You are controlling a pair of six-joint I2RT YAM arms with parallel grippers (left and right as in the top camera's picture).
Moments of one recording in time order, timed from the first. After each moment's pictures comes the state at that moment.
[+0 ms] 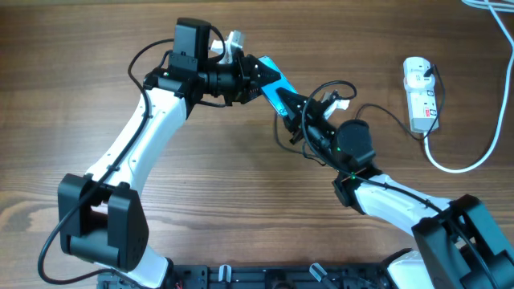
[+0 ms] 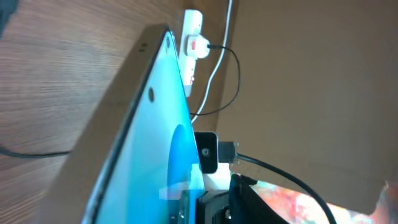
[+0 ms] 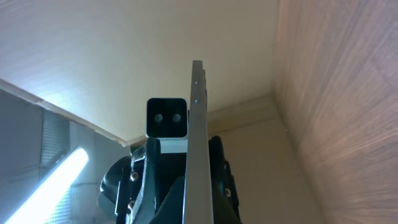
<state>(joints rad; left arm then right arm) -0.28 1.74 1.36 -0.40 0.93 -0.94 0.50 1.54 0.50 1.08 -0.22 1.93</state>
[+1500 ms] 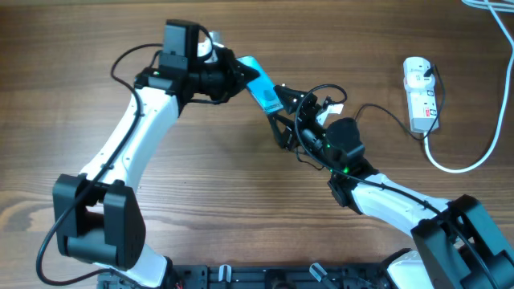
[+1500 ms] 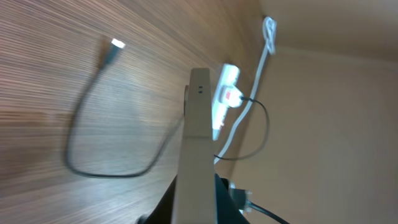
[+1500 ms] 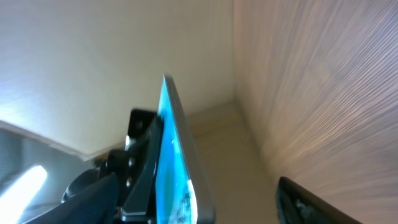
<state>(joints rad) -0.22 1.74 1.35 -0.45 0.74 -0.97 0.53 1.54 0.52 0.90 -0.19 1.86</state>
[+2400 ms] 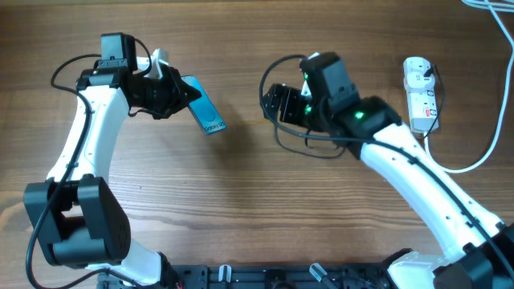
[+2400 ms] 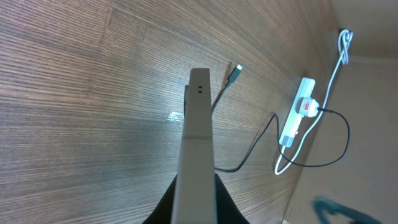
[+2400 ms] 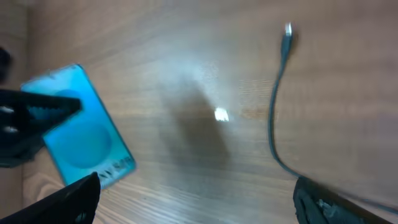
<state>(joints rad) 0.07 1.74 1.35 -0.83 0.69 -0.46 0.51 1.53 1.32 -0.68 -0.17 0.68</state>
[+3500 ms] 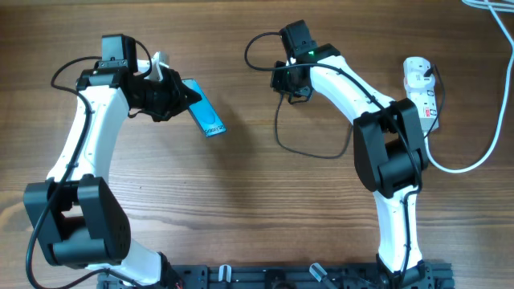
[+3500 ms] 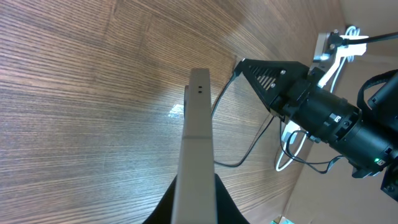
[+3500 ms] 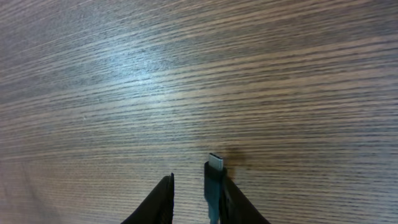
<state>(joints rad) 0.07 1.74 1.35 -0.86 0.68 -0.46 0.40 2.29 1.78 -0.68 -0.12 0.59</state>
